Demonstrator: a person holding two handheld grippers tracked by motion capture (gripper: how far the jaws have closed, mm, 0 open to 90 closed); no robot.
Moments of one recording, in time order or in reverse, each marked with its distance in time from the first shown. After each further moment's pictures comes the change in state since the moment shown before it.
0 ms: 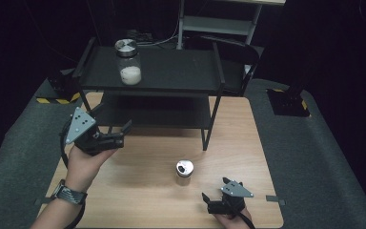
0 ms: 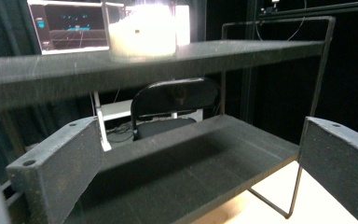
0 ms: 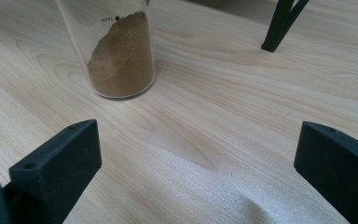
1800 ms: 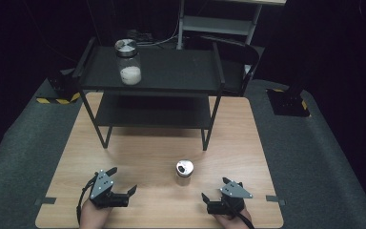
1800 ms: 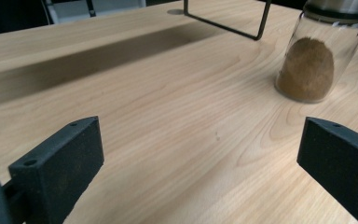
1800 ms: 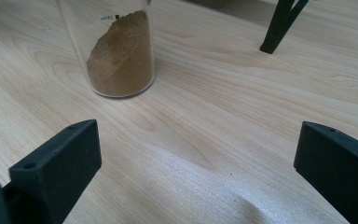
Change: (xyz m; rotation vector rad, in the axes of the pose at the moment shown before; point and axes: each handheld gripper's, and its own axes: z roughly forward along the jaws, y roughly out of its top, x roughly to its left) left arm -0.015 -0.154 -0.035 0.324 -0.113 -0.010; right arm 0.005 0.000 0.000 -0.002 -0.017 -0.017
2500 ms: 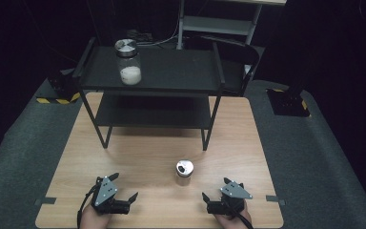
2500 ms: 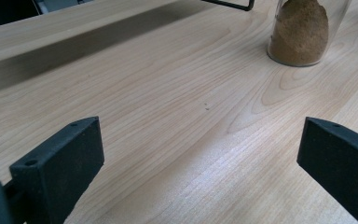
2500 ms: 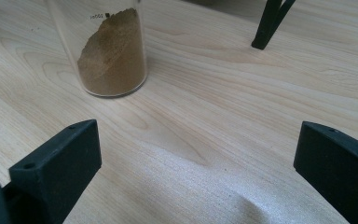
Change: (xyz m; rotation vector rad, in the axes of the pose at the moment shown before) left arm -0.009 -0.001 0.001 0.055 -0.010 0.088; right arm 0.006 0.001 -0.001 0.009 -0.033 0.019
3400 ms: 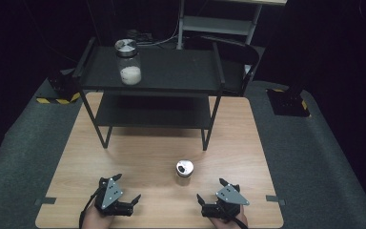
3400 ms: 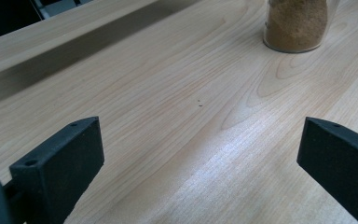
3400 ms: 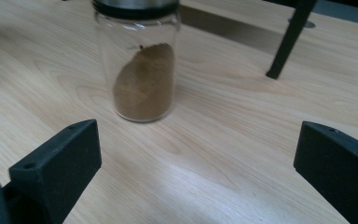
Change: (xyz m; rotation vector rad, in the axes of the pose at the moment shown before) left arm -0.016 0.007 0.004 0.031 0.023 0.093; right arm 0.024 0.000 -0.007 -0.075 0.005 -0.032
